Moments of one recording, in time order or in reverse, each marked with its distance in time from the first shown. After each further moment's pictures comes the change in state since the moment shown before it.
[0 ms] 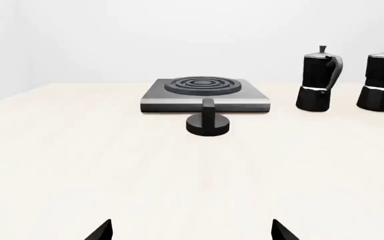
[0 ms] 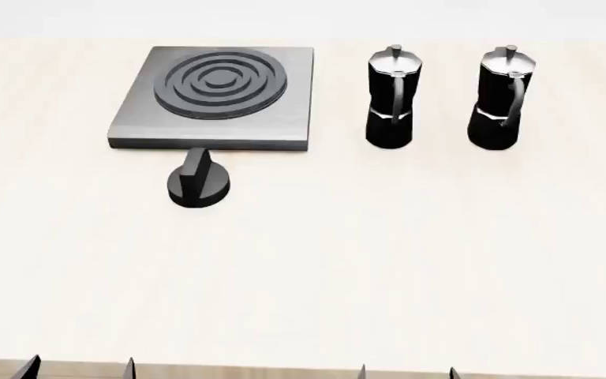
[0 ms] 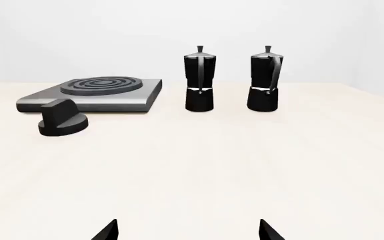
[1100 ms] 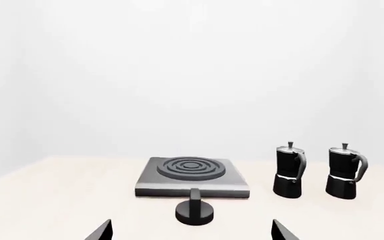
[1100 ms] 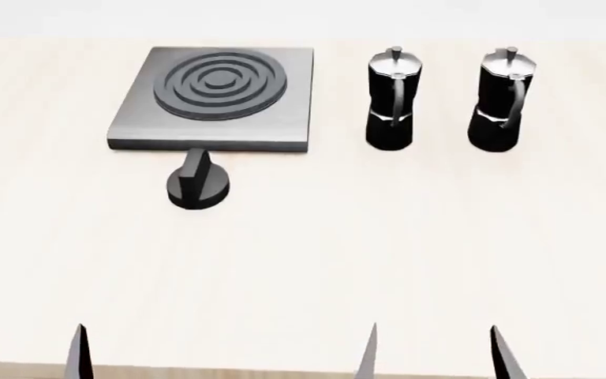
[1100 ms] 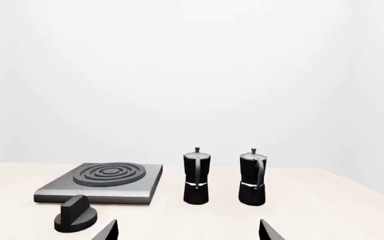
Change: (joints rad) left arm 0.175 -0.124 0.083 0.552 -0.121 -0.107 -0.114; right arm -0.172 0.127 -0.093 -0.641 0.052 0.190 0.150
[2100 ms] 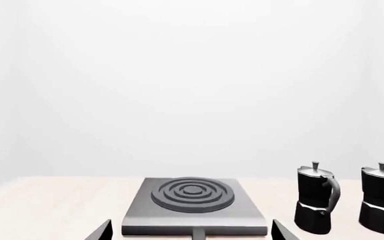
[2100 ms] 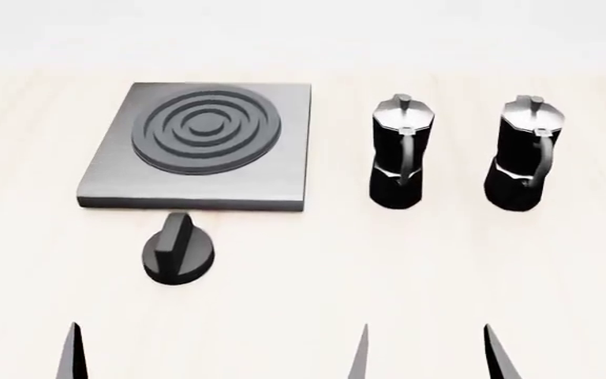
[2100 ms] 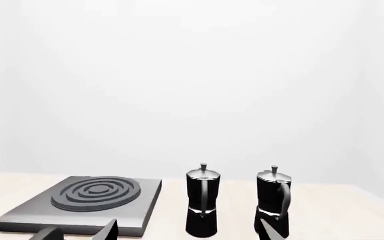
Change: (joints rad) left arm 0.014 -0.049 0.040 0.051 -0.008 0.007 -0.060; right arm -0.004 0.050 -0.049 -0.026 0.012 -0.002 0.051
